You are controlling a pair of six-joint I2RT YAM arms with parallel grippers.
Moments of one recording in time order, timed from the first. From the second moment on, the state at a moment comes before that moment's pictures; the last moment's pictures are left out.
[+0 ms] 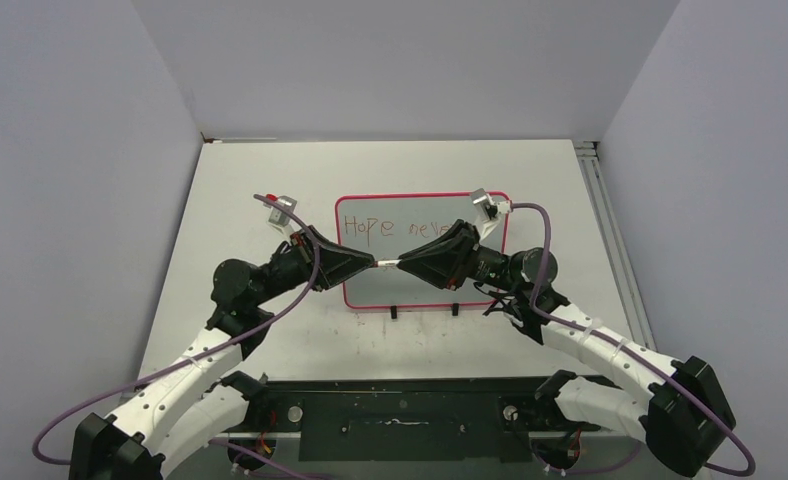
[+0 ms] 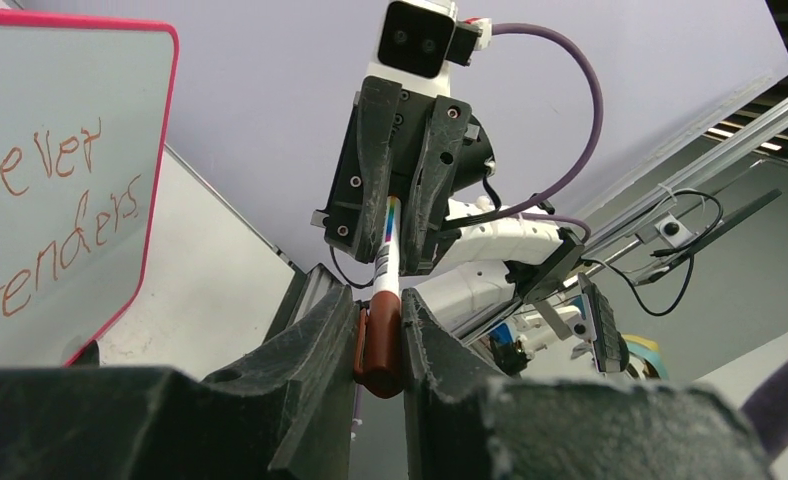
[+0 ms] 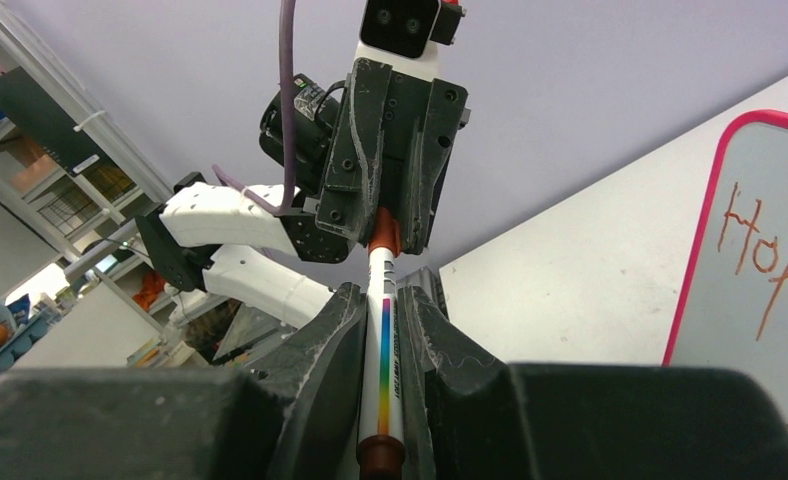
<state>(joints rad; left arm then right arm) -0.51 0.84 0.51 0.72 0.66 -1.19 0.67 1.04 0.58 0.86 -0.67 0.86</state>
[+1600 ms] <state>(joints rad) -0.27 0.68 0.78 -0.28 0.10 -0.30 0.99 0.93 0.47 0.02 -0.13 0.59</state>
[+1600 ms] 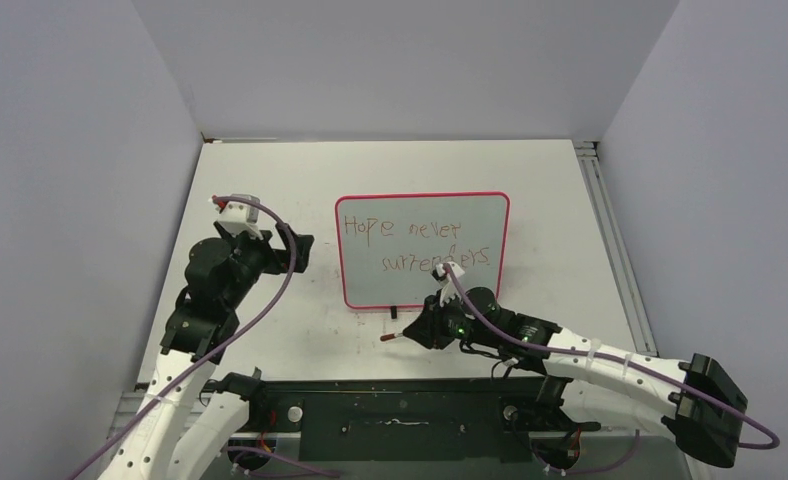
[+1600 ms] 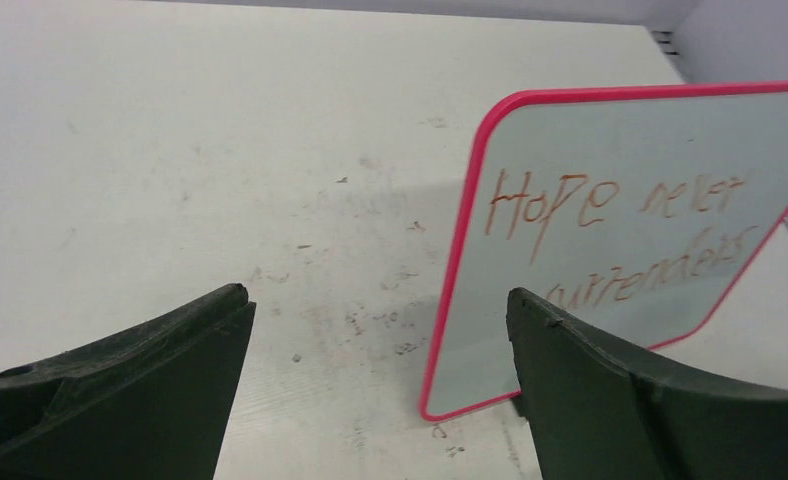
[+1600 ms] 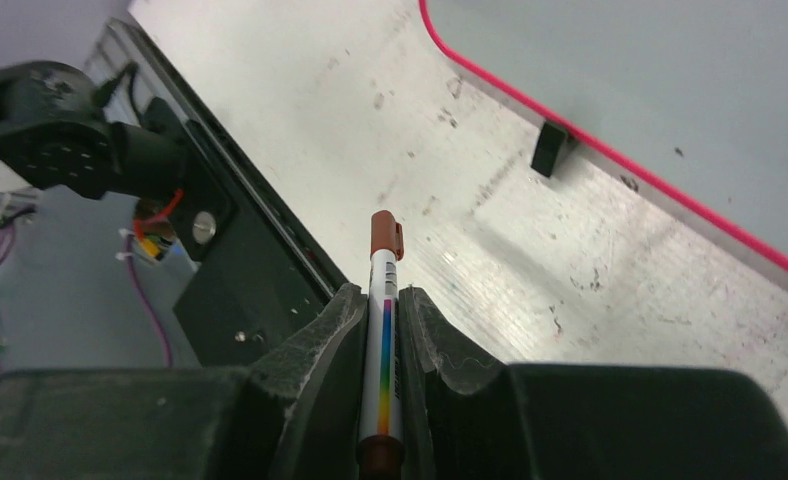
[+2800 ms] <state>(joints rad) -0.22 0.65 0.71 -0.29 -0.04 -0.25 0.84 0.97 0.76 -0.41 0.19 0.51</state>
